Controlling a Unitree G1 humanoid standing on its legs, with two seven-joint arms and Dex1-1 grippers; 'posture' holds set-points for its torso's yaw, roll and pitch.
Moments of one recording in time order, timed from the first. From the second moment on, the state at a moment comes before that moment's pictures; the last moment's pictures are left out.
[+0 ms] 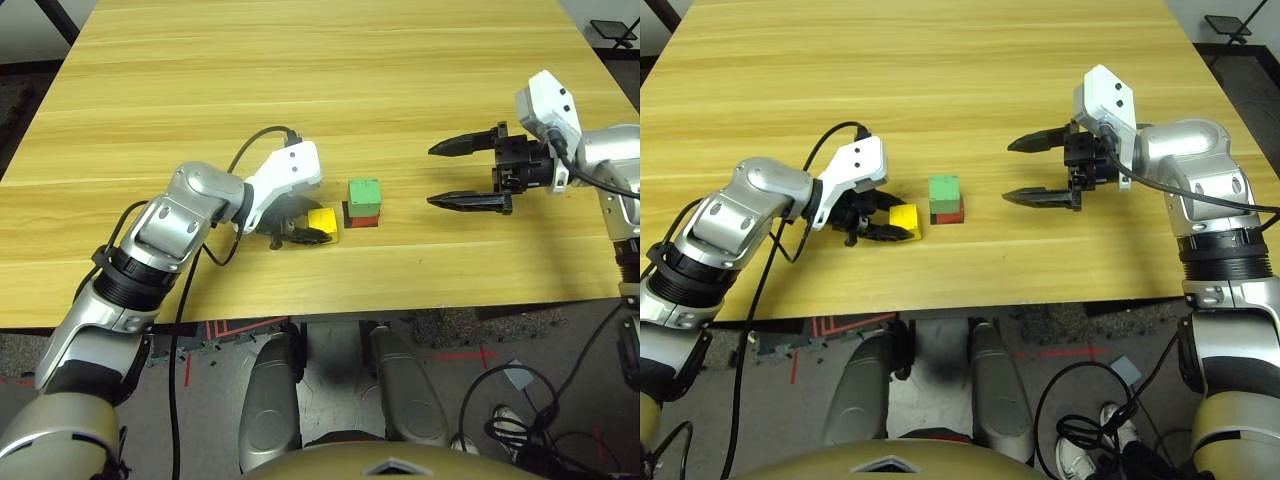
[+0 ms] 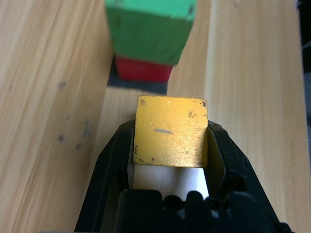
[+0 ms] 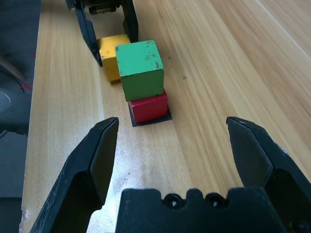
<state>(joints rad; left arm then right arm) -0.74 0.71 -0.36 -0.13 -0.16 0.72 -1.19 -0.76 -0.80 0.05 0.21 0.34 0.30 1.42</state>
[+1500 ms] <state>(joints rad) -1.14 0.62 -0.47 -0.10 -0.22 0.97 -1.25 -0.66 -0.80 0.03 0.17 0.36 0.32 1.36</state>
